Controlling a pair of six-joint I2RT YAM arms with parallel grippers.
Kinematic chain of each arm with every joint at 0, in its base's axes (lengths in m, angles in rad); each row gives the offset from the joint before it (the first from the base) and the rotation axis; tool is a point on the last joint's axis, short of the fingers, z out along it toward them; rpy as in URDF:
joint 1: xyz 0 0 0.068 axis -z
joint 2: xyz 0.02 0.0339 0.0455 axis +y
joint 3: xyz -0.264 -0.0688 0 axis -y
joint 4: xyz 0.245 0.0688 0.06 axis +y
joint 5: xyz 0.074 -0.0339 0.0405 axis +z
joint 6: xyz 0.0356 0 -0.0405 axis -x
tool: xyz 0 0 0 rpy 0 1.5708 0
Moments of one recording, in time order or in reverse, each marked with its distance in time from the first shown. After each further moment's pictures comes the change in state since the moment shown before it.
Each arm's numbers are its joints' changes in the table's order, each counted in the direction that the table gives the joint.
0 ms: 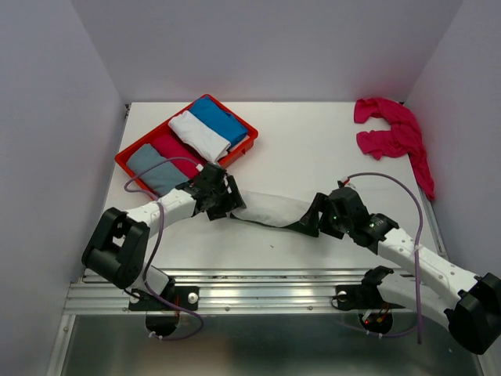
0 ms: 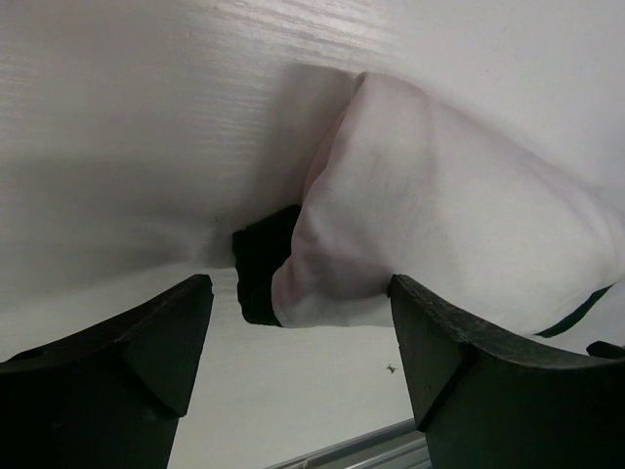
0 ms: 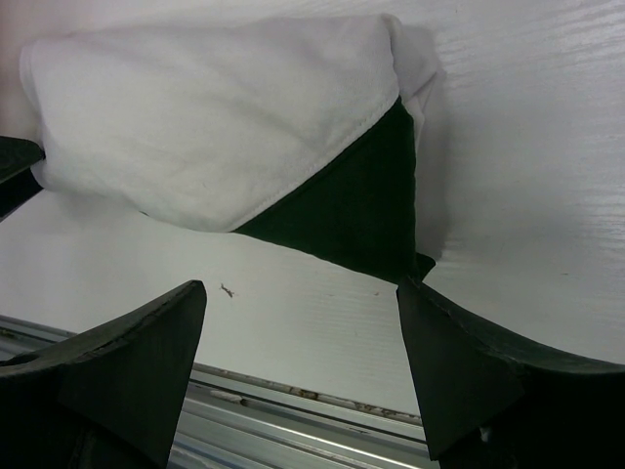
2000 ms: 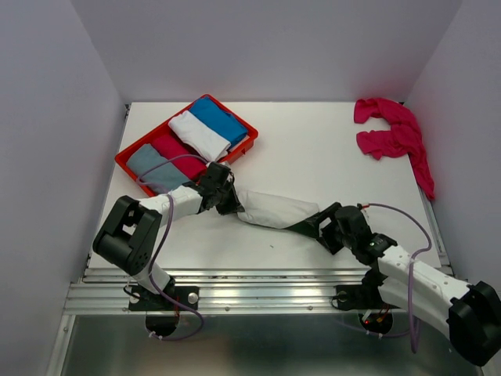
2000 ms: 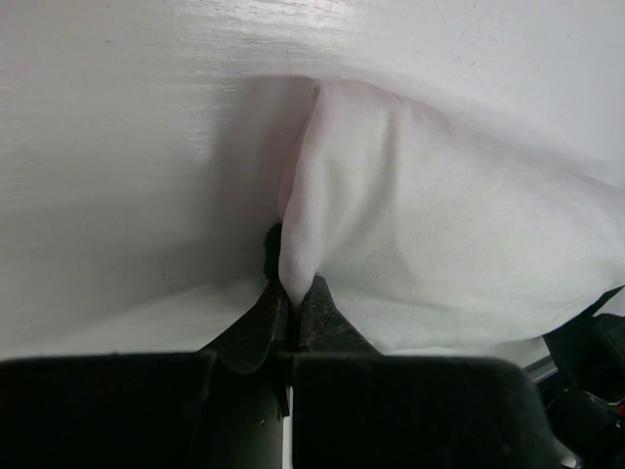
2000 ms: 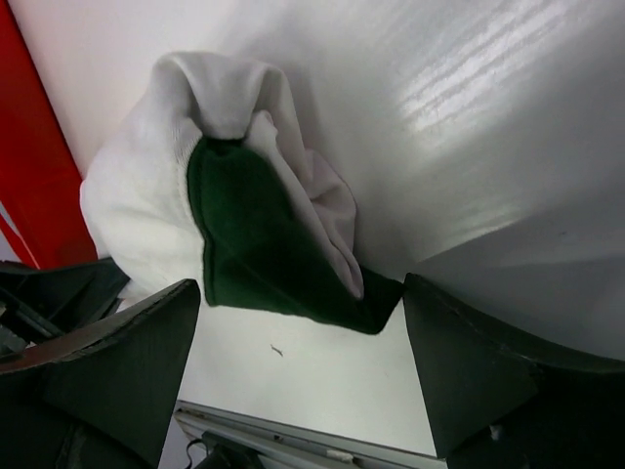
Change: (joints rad) left arm -0.002 0.120 0.014 -0.115 -0.097 -0.083; right arm 0.029 -0.111 -0.307 -0.243 -0.042 -0.530
